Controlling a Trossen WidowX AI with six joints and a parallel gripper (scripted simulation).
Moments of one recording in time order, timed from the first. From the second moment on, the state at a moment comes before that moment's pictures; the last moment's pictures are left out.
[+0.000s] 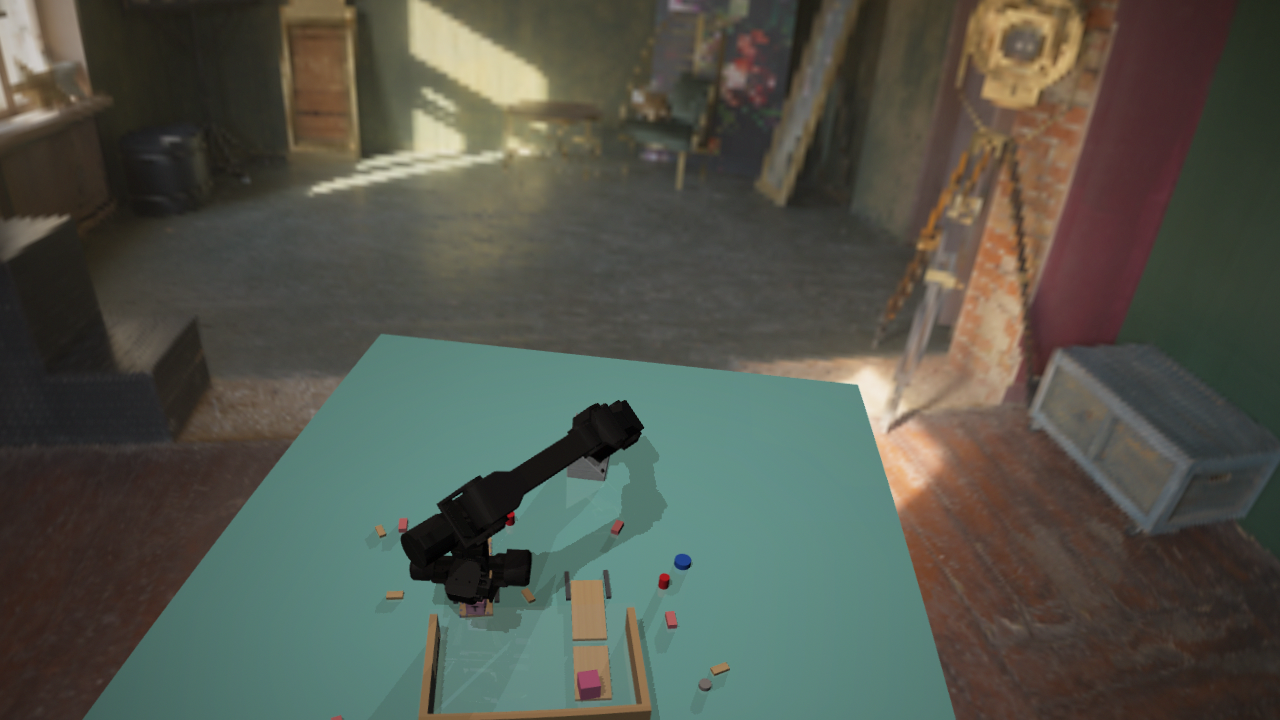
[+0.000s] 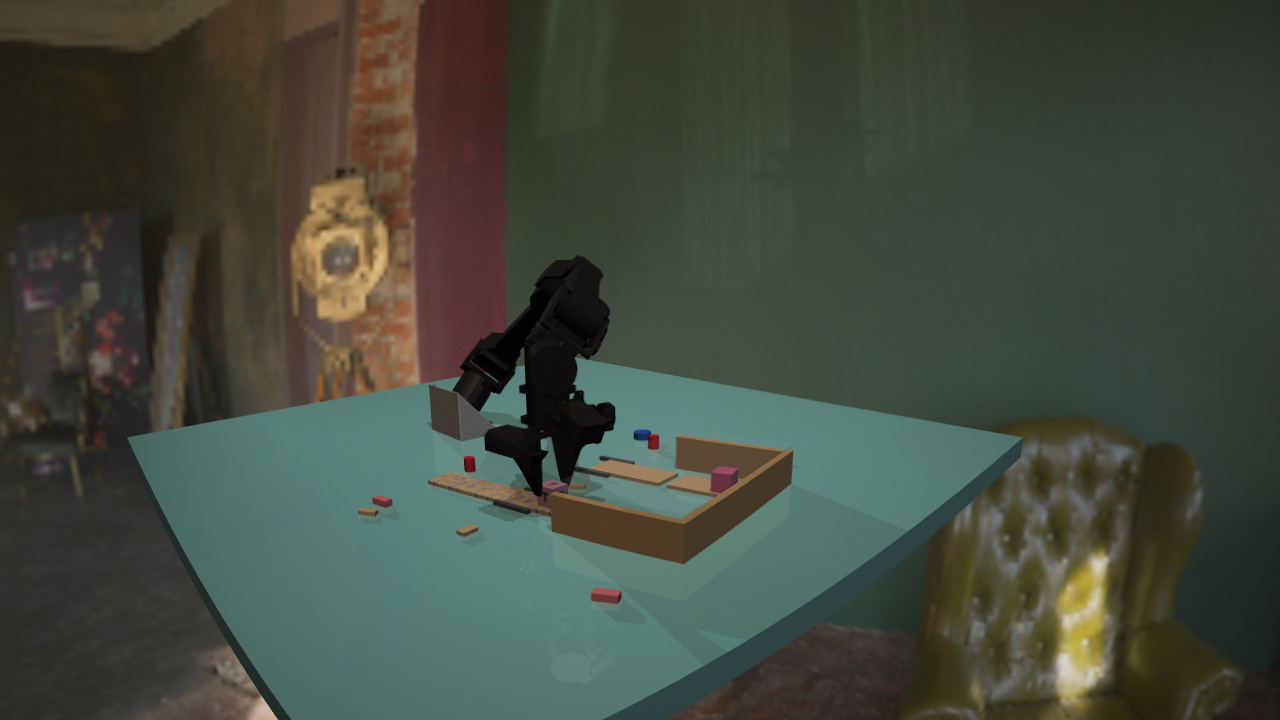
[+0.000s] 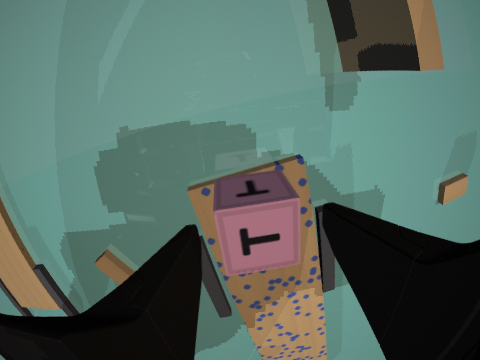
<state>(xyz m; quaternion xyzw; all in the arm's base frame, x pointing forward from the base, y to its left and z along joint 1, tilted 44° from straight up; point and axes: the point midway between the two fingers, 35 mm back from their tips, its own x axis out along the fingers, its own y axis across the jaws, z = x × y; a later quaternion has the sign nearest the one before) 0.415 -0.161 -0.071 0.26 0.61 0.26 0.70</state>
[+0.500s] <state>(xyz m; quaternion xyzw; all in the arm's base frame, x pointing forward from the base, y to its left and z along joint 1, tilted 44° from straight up) 0.415 -0.151 -0.081 0.26 0.62 0.26 0.70</state>
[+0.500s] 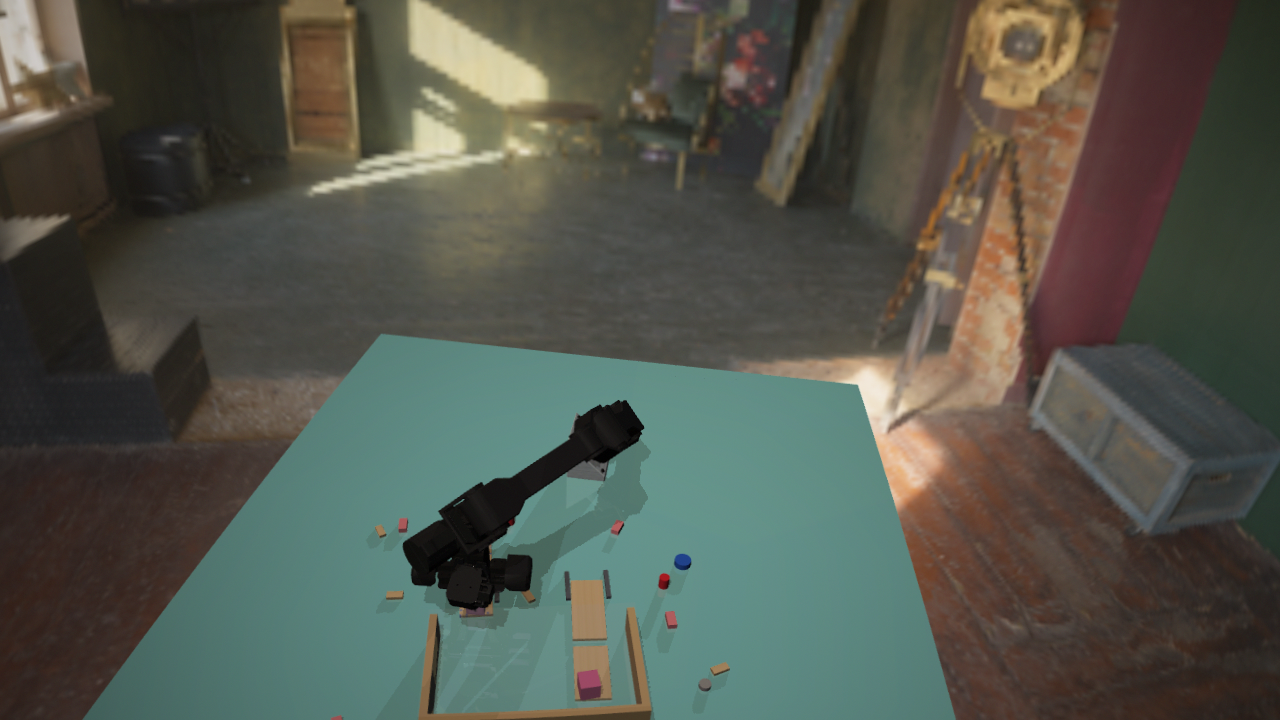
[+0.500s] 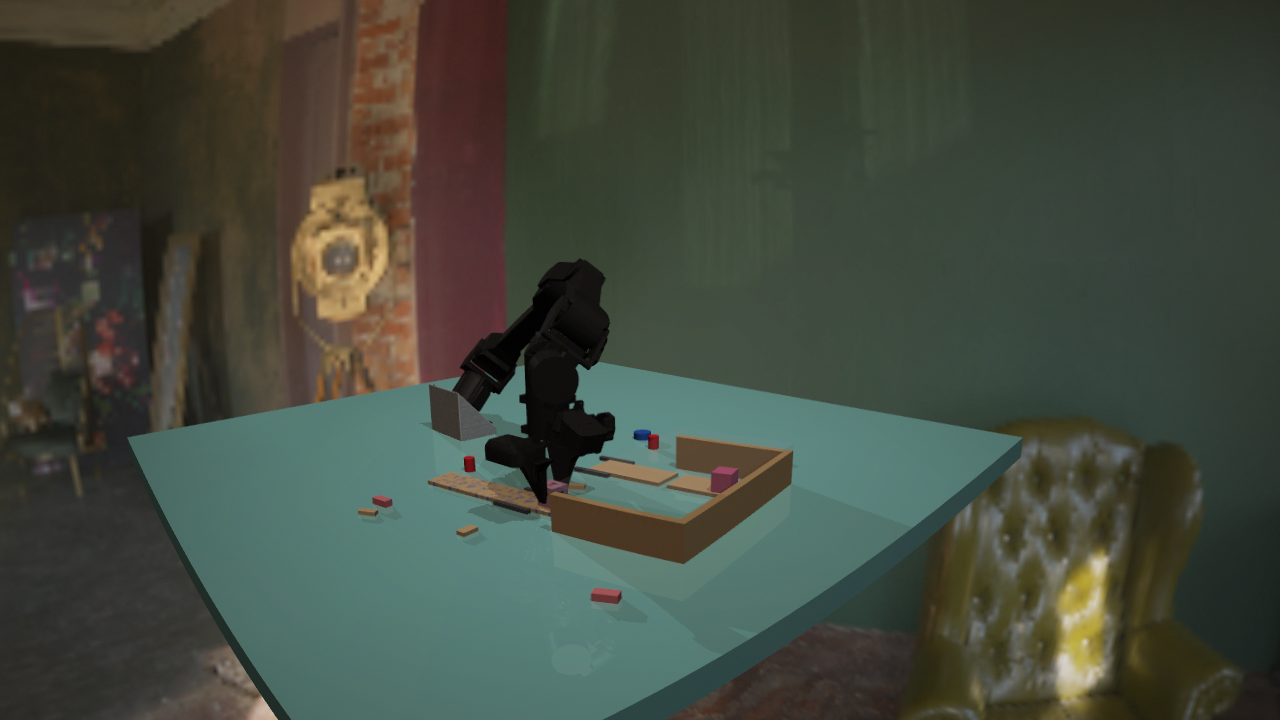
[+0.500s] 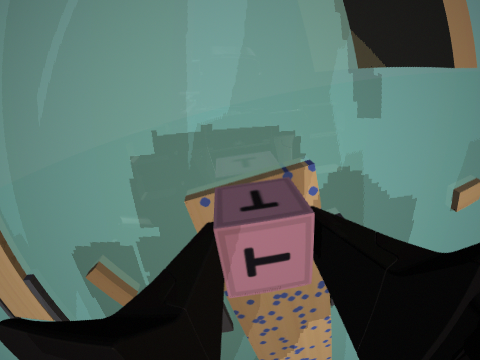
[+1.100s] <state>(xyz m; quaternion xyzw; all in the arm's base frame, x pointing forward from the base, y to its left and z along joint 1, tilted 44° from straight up) 0.395 -0.156 -0.066 0.26 0.62 0.26 0.70</state>
